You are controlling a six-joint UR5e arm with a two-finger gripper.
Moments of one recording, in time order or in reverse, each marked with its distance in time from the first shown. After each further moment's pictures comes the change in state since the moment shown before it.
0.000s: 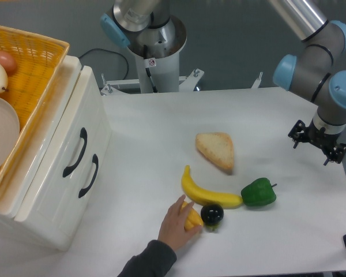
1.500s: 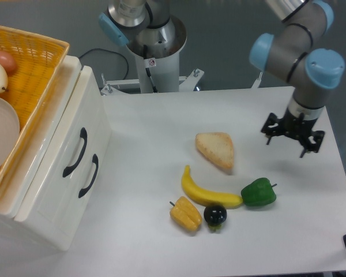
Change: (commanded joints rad) arm -0.127 0.216 -0.147 -0.104 -0.147 -0.418
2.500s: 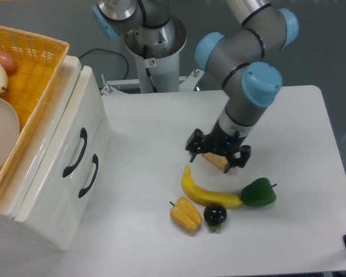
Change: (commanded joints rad) arm -0.252 0.061 0.011 -0.109 -0.252 -0.463
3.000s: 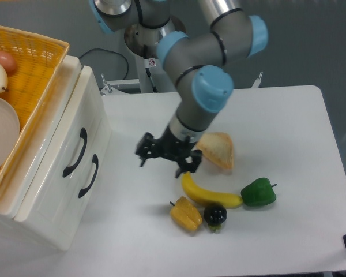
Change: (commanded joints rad) arm -0.132 0.040 -0.003 -0.077 -0.043 -0.108
